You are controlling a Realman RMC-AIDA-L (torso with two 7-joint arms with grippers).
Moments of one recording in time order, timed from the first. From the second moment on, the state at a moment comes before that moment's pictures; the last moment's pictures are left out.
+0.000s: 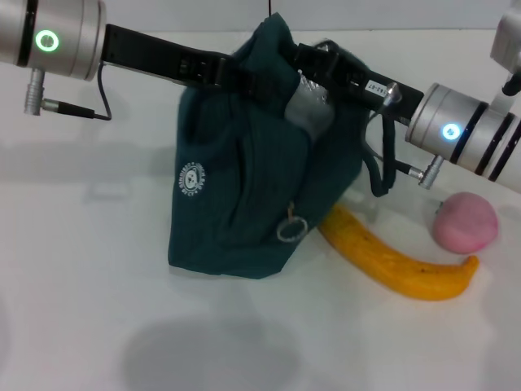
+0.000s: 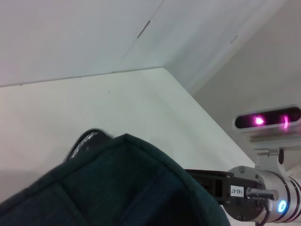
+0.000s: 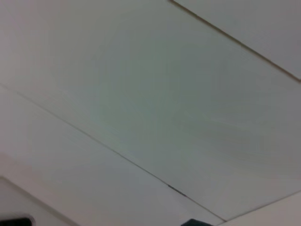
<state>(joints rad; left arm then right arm) -0.76 -2.06 0.86 1.06 2.10 1.69 -2.43 0.90 2.03 0.04 0.16 -2.11 -1.18 1.53</state>
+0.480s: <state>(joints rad) -0.75 -2.05 0.86 1.05 2.10 1.69 -2.43 0.80 2.02 0.05 0.04 -2.20 -1.48 1.41</state>
